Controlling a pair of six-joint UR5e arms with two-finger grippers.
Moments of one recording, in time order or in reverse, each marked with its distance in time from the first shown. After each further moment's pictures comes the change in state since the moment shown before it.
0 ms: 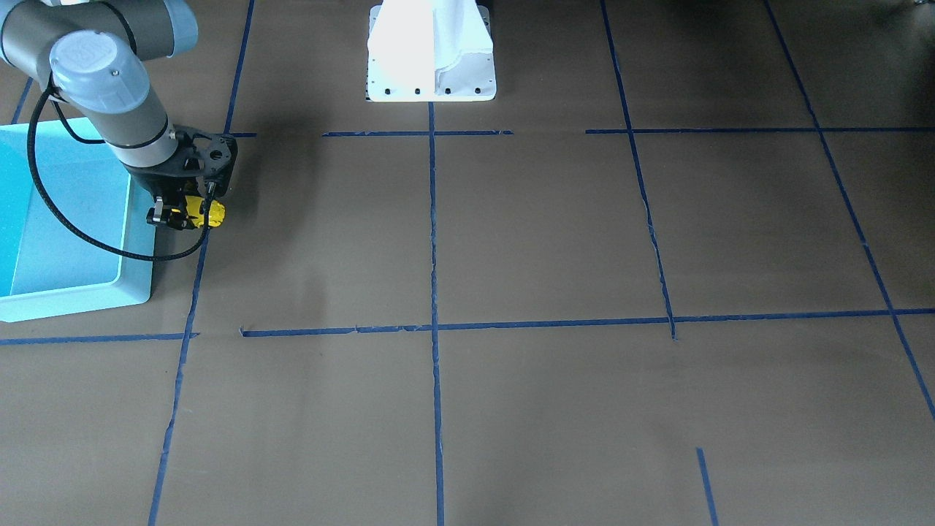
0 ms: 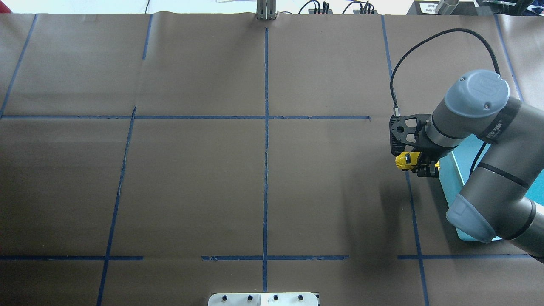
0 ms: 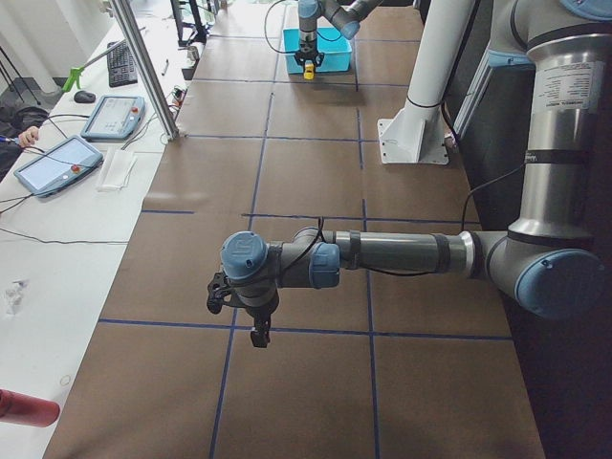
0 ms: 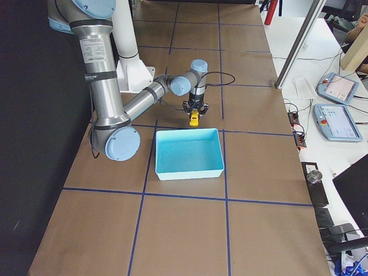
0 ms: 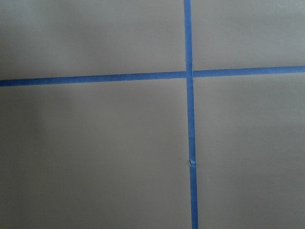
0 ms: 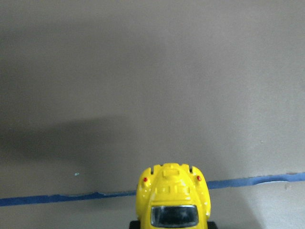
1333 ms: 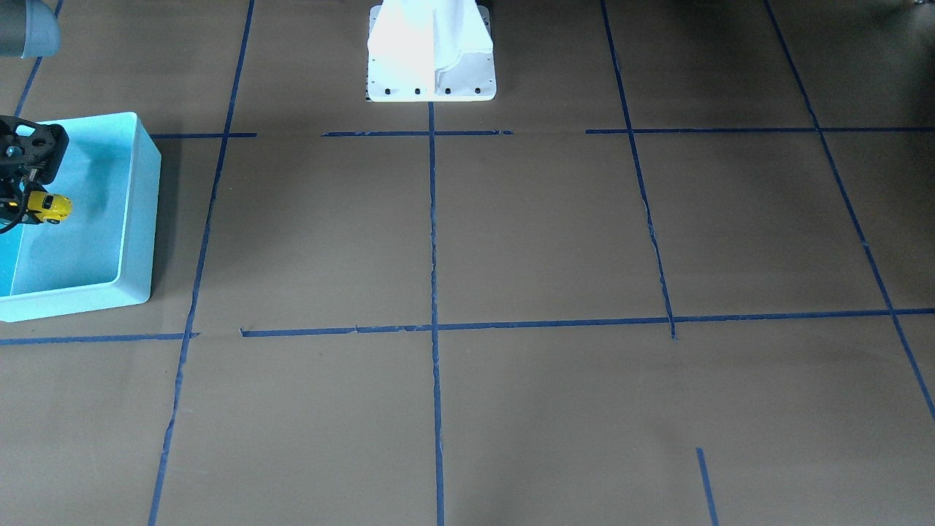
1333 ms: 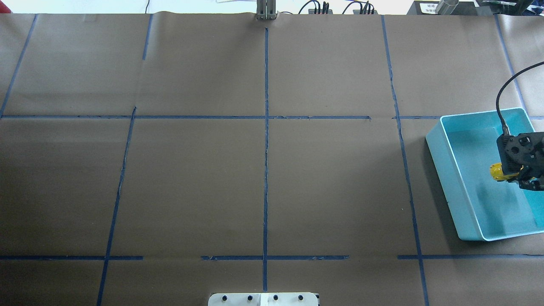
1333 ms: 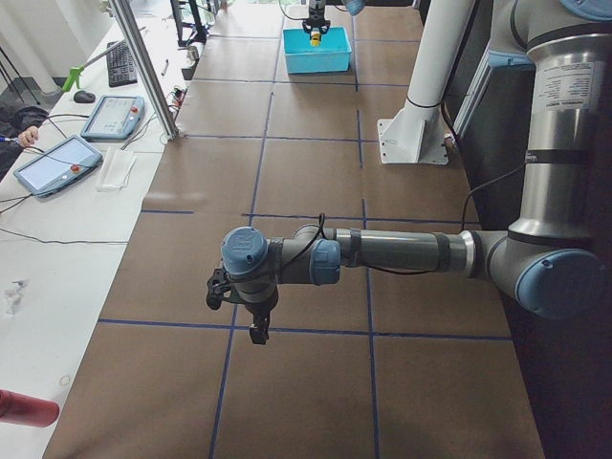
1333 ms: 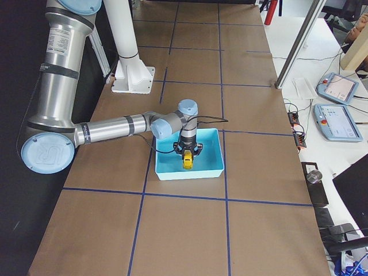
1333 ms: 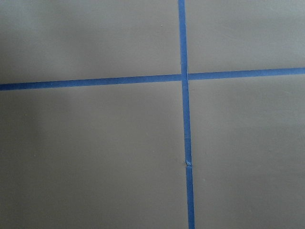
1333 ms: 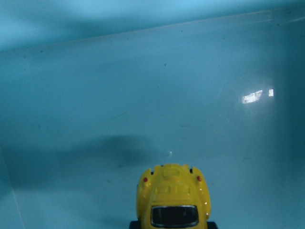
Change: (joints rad) left arm 0.000 0.002 -0.018 0.004 0.001 -0.001; right arm 0.174 -0.425 -0.146 0.484 0.025 -0.269
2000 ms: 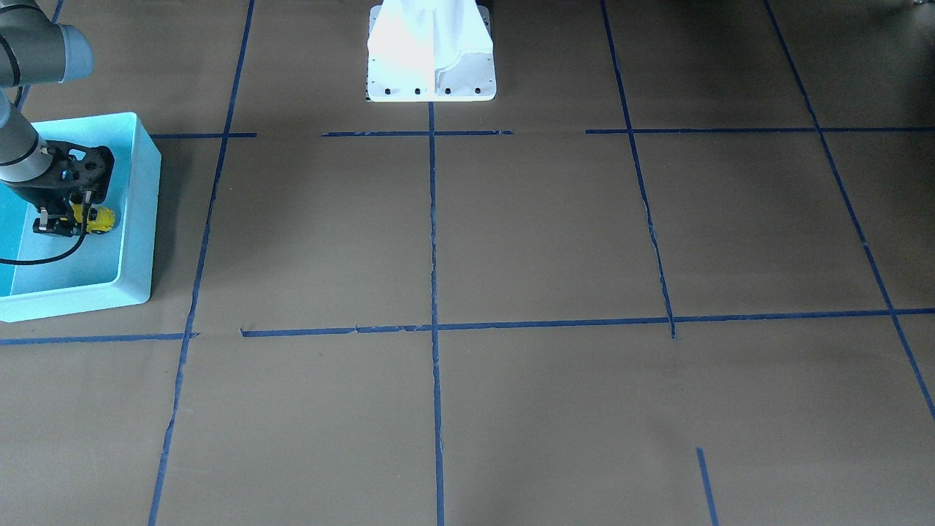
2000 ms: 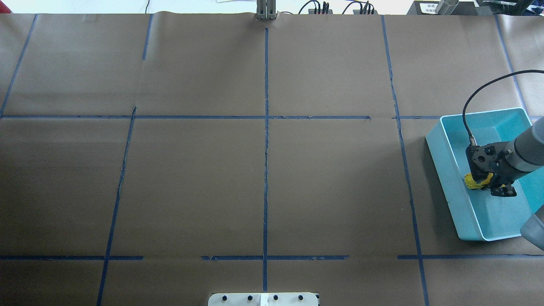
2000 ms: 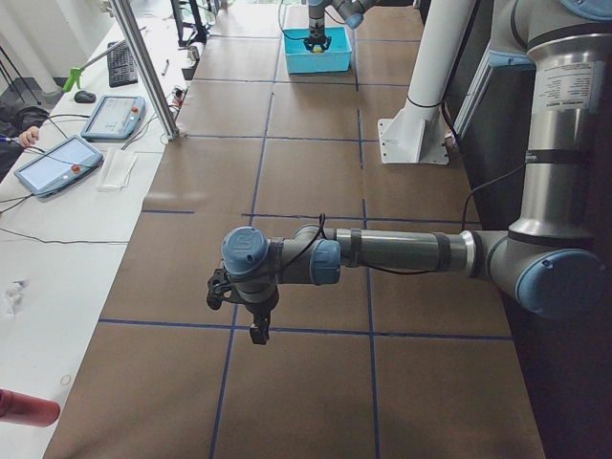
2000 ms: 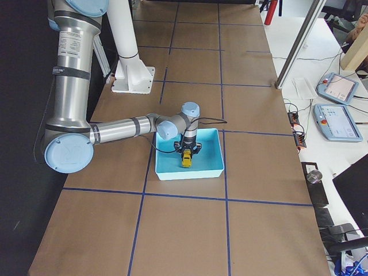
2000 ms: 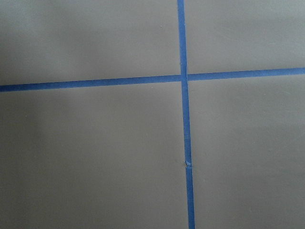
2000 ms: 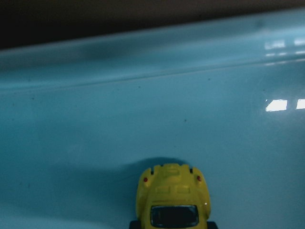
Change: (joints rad) left arm 0.002 0.000 0.006 -0.003 0.005 0.000; right arm -0.096 0.071 -0.078 0.012 0.000 0.046
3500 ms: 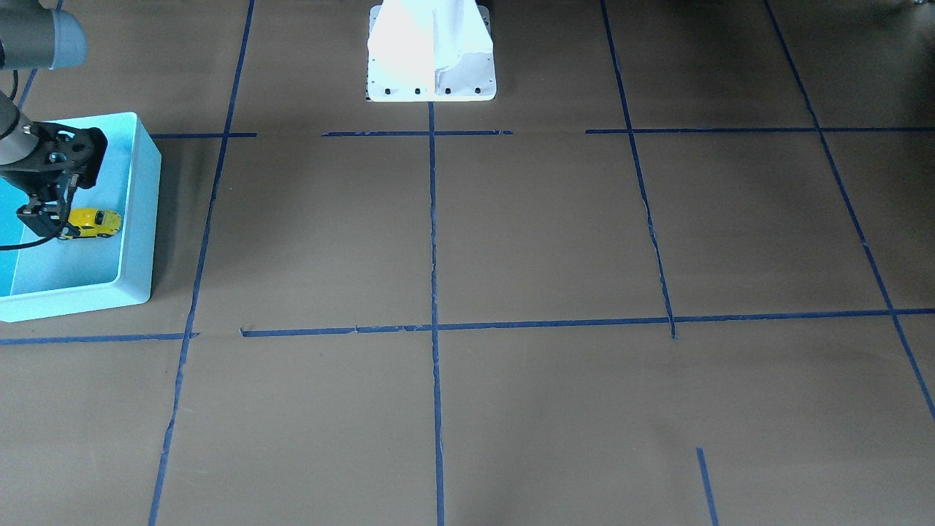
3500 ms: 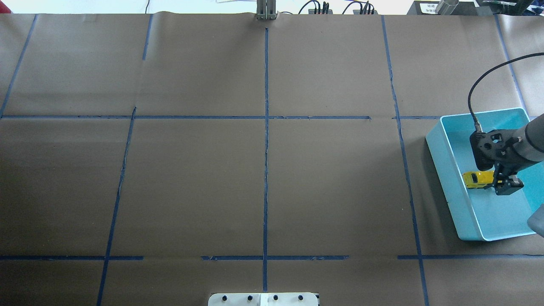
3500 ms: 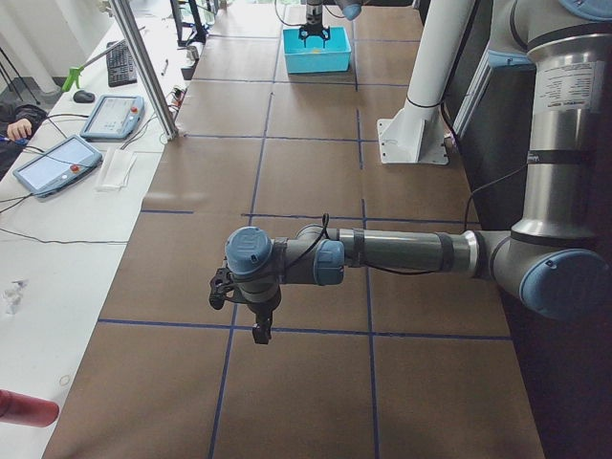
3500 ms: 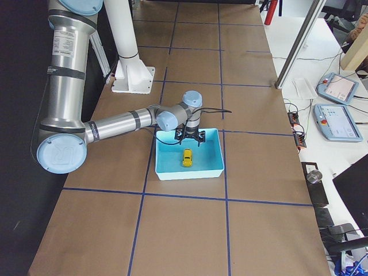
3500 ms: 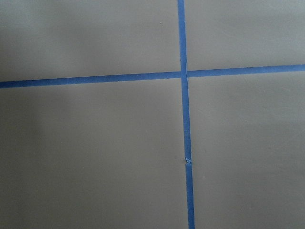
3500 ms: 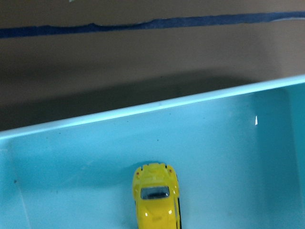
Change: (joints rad) left arm 0.000 0.019 -0.020 -0.006 -0.005 -0.004; right arm 0.166 -0.018 0.161 -0.098 0.141 0.002
